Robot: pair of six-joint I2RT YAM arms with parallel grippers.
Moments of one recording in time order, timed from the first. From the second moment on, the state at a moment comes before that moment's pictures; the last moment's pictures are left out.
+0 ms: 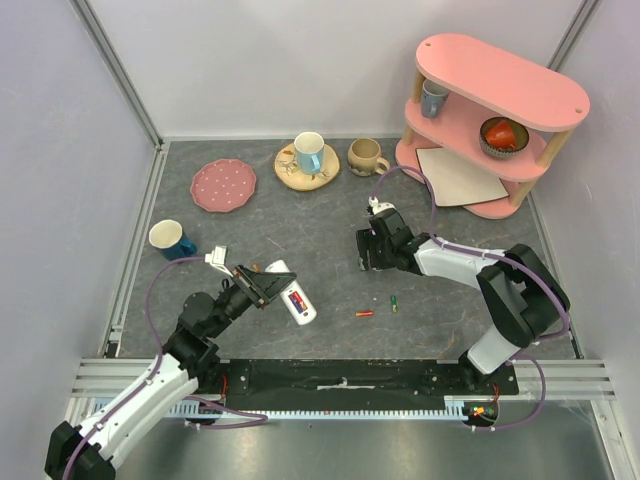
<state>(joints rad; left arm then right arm) -0.59 0.36 0.05 0.40 0.18 -1.26 0.61 1.62 0.84 -0.15 0.11 0.39</state>
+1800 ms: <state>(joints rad) -0.59 0.34 0.05 0.41 0.18 -1.26 0.61 1.64 0.82 -0.06 0.14 0.46</state>
